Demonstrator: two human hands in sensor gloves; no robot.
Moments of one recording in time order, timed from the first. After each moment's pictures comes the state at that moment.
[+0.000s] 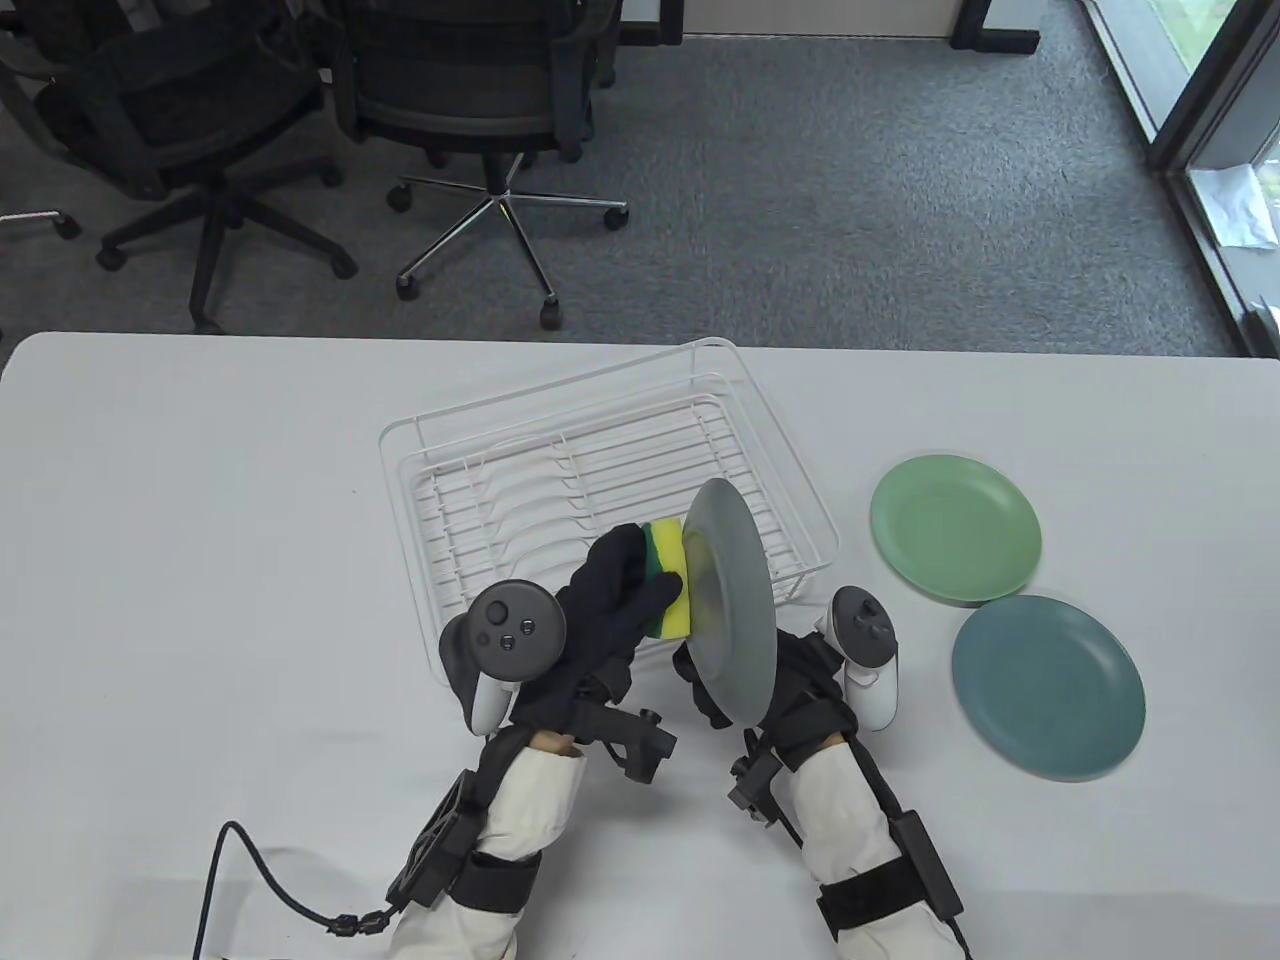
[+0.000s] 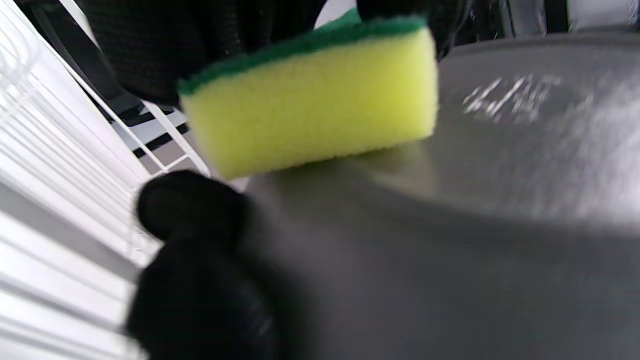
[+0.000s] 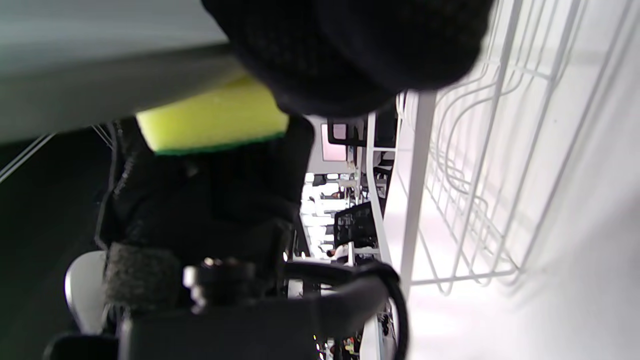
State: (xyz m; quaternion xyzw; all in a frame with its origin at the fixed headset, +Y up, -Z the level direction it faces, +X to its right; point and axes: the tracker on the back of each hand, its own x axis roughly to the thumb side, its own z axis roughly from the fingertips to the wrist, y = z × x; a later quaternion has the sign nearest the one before) left_hand -0.105 -0.659 -0.277 0.07 -0.15 0.54 0.83; right_hand 0.119 -0.748 -0.287 0.19 0.17 0.67 0.70
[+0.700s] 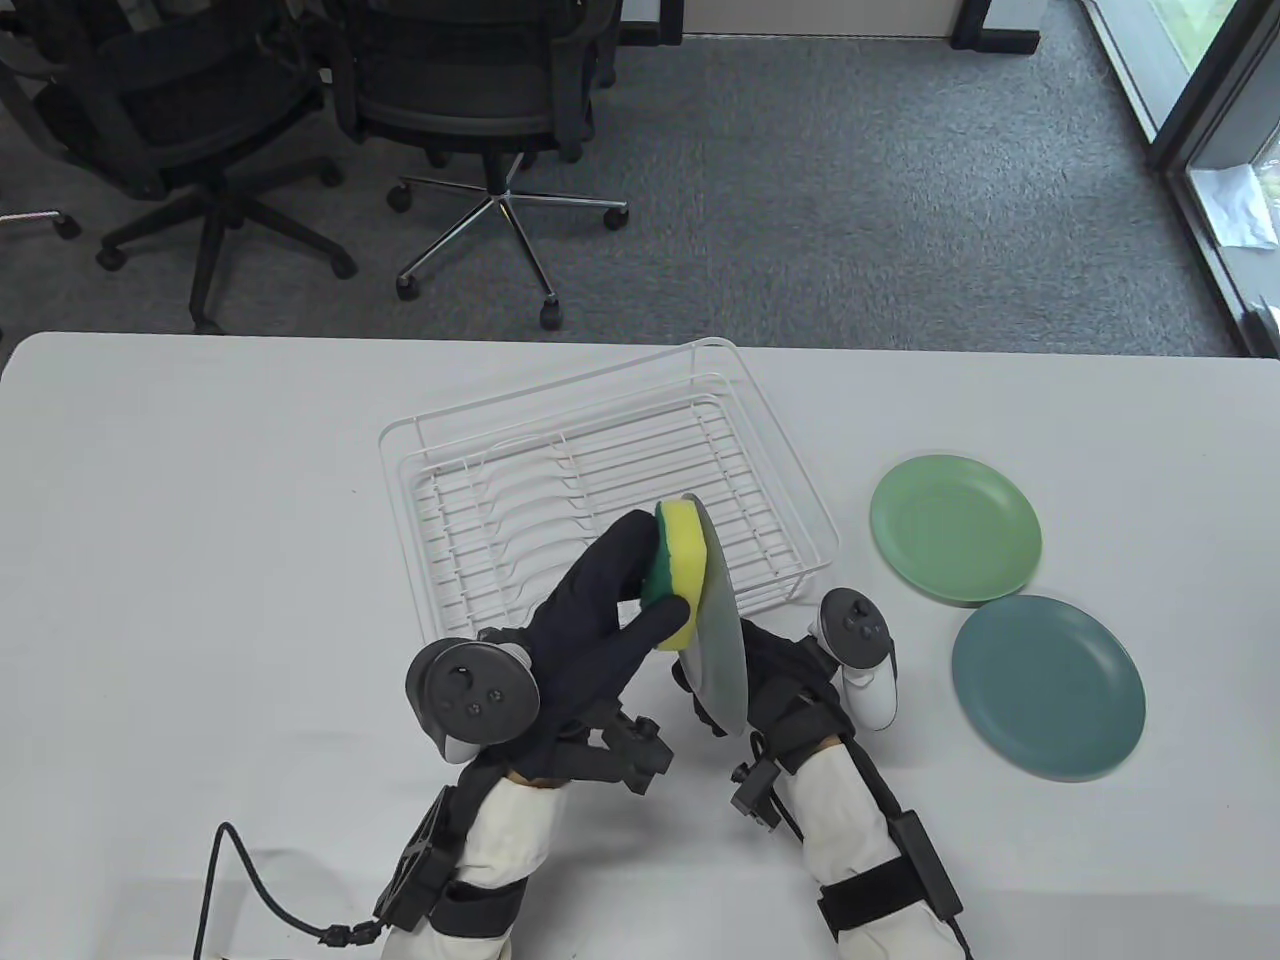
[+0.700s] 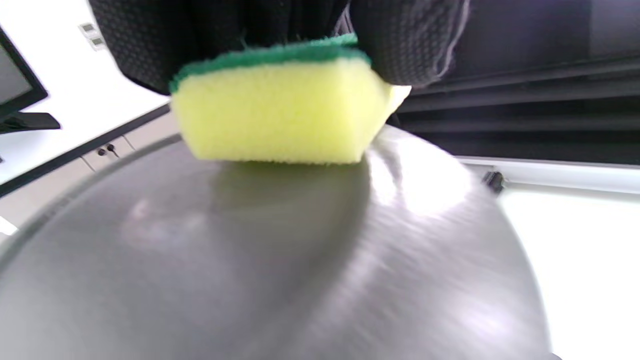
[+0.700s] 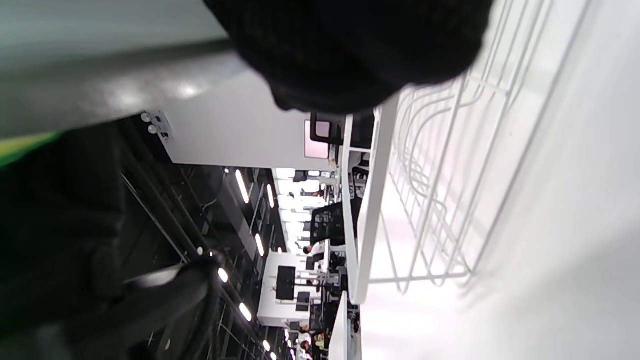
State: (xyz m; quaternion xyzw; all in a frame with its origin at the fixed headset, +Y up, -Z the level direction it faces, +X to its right) left_hand -0.097 -0.603 -0.231 0.20 -0.29 0.49 0.80; right_hand 0.121 -0.751 -0.285 0.17 0.17 0.70 0.68
